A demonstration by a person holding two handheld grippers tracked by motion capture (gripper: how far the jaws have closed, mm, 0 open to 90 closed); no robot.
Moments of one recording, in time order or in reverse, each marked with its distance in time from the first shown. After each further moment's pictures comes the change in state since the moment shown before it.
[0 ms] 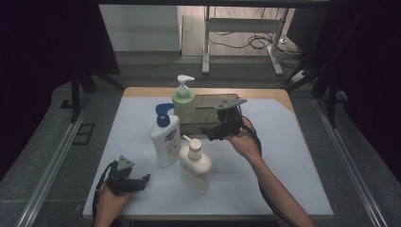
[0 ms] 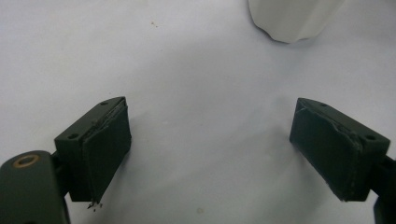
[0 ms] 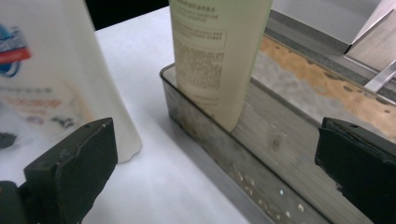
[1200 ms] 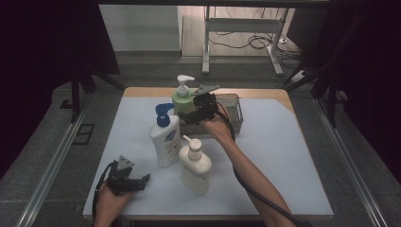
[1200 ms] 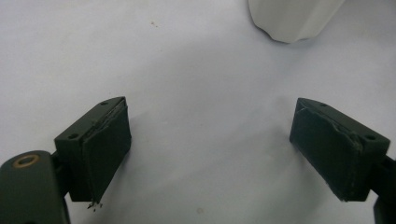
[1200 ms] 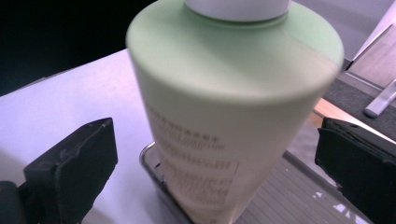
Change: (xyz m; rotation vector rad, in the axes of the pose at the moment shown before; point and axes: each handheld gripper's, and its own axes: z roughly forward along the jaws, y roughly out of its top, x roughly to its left) left arm 0.000 0.000 0.000 -0.001 0.000 0.000; right arm -0.002 0.046 0.081 -0.048 -0.010 0.009
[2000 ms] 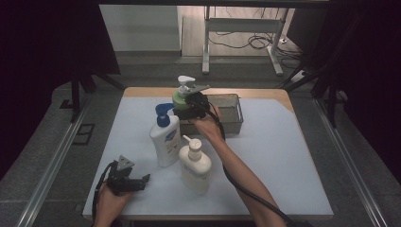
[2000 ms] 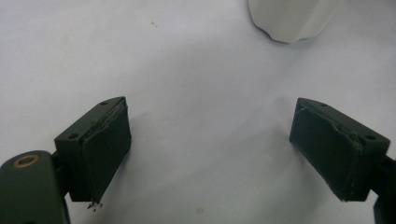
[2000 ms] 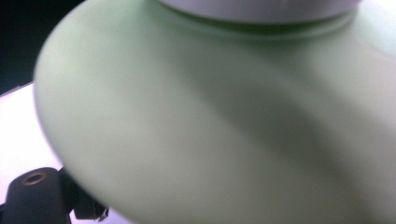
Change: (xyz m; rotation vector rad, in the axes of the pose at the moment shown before) left arm 0.000 0.000 0.000 0.001 -0.002 -0.001; right arm 0.006 0.004 0.034 0.022 -0.073 0.053
